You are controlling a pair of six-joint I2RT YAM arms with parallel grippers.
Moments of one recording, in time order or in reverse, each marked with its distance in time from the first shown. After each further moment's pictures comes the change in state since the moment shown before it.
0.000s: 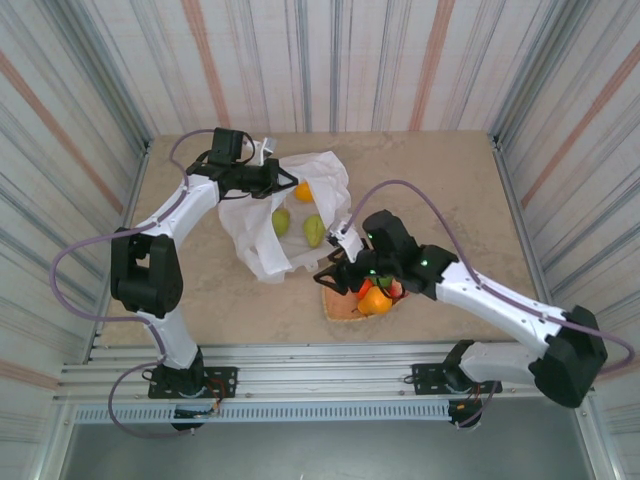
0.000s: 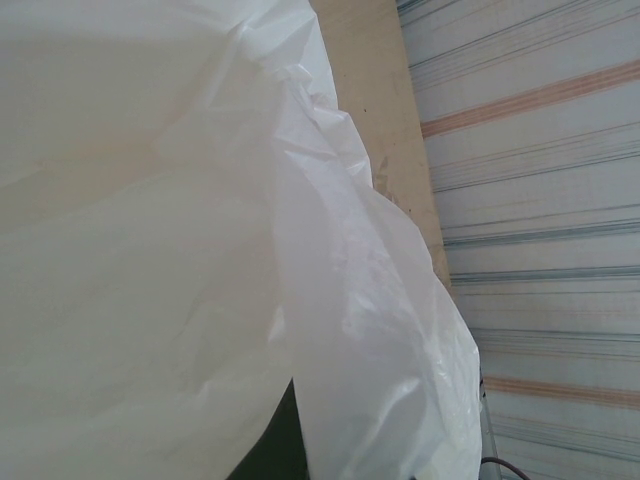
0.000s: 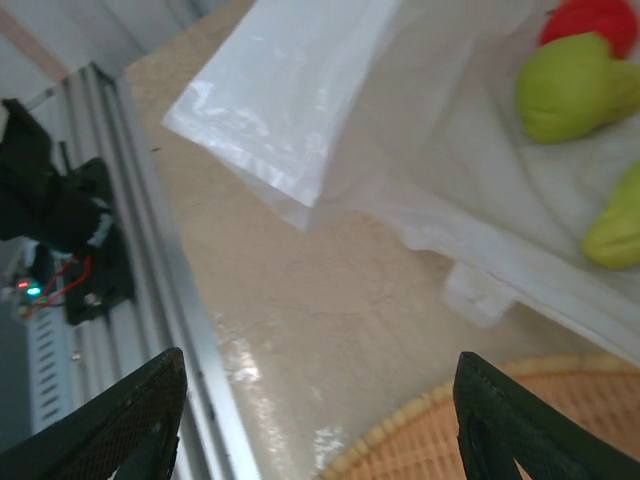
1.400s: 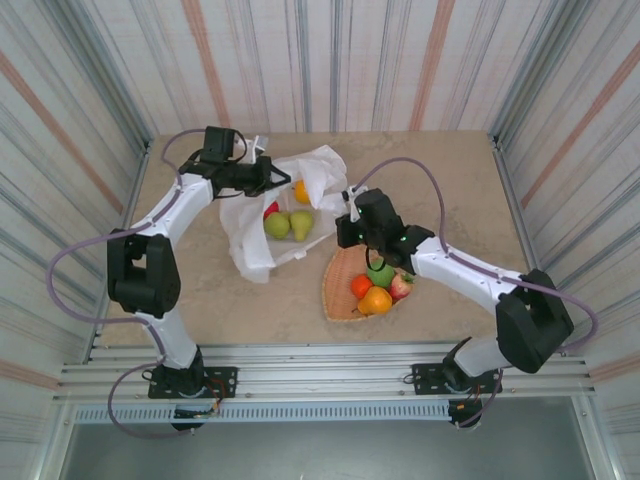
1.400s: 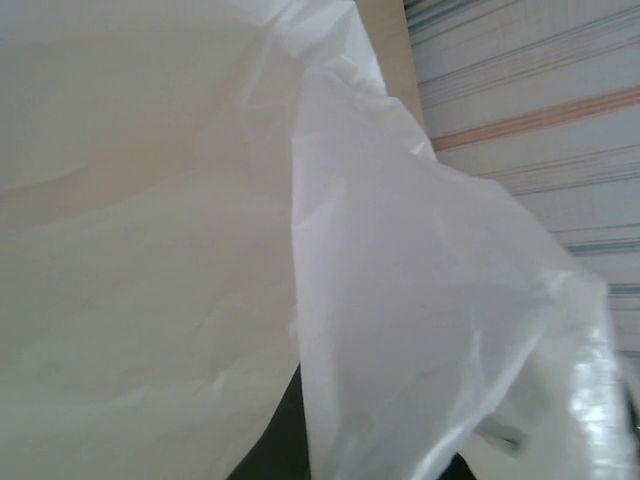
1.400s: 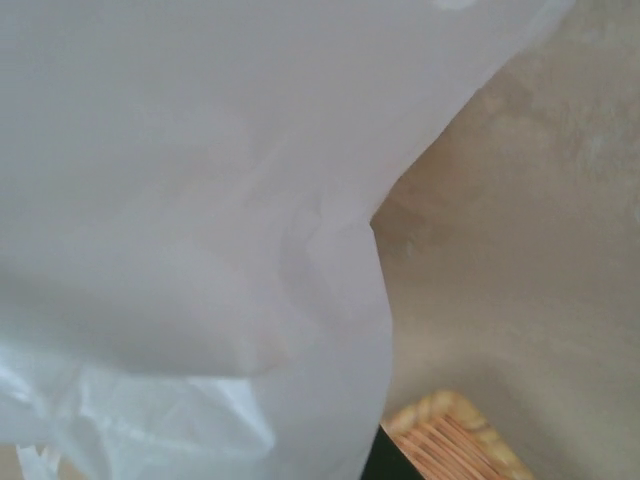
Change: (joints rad) left arm 0.048 -0.012 0.003 -0.018 0.001 0.000; right arm -0.123 0.271 0.113 0.201 0.359 0.302
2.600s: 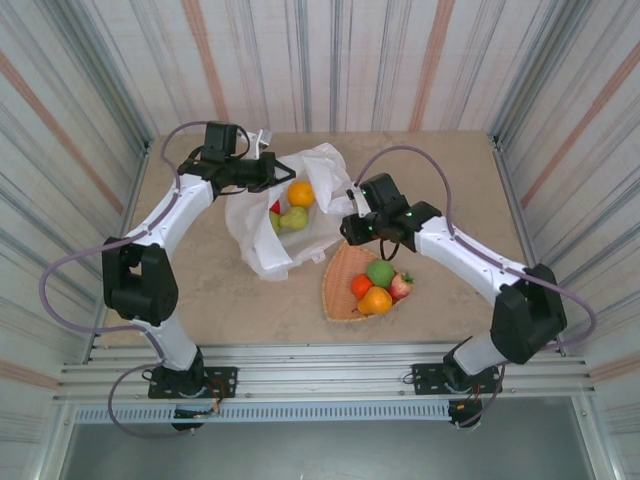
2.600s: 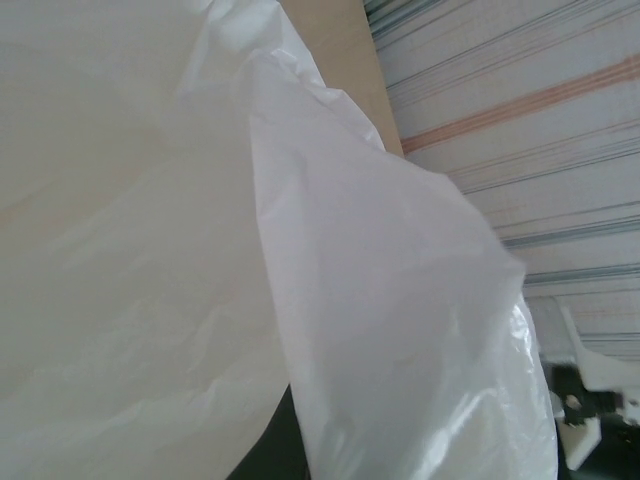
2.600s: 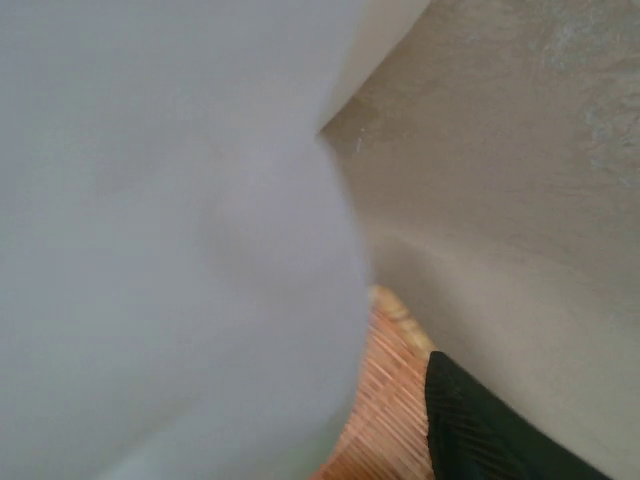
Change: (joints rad) left arm -0.048 -0.050 0.017 -0.002 -0.013 0.005; right arm -0.087 0.041 0.169 -0.414 -0.094 -0.135
